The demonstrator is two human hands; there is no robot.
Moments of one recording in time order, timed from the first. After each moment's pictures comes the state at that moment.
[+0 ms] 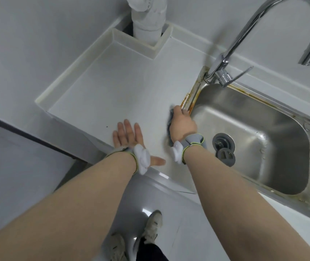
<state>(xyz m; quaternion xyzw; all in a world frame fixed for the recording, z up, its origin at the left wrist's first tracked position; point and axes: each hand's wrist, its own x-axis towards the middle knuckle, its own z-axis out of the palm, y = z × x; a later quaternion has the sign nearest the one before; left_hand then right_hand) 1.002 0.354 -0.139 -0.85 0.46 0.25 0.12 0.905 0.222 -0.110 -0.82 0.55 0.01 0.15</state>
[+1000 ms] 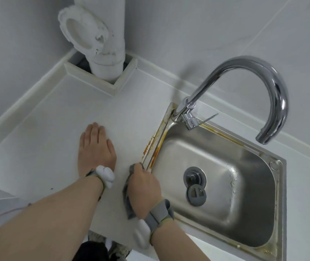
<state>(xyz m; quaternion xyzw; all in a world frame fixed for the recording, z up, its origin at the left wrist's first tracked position) 1.053 0.216 -0.150 -0.88 0.44 0.05 -0.15 0.895 0.212 -0.088 -0.83 0.48 0.09 0.26</state>
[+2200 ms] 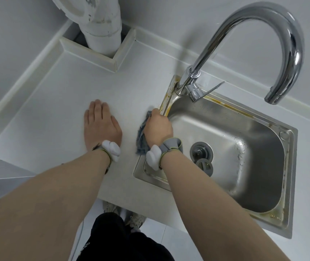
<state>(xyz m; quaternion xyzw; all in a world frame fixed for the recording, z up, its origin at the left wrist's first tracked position) 1.053 0.213 -0.152 -0.88 0.44 0.02 -0.15 0.917 0.134 -0.102 -0.78 0.59 -0.02 0.19</state>
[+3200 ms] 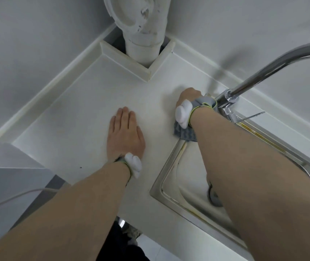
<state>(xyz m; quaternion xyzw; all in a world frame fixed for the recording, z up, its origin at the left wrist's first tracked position) 1.052 0.213 -0.150 -0.89 0.44 0.03 -0.12 0.986 0.002 -0.070 -0.81 0.53 0.24 0.07</state>
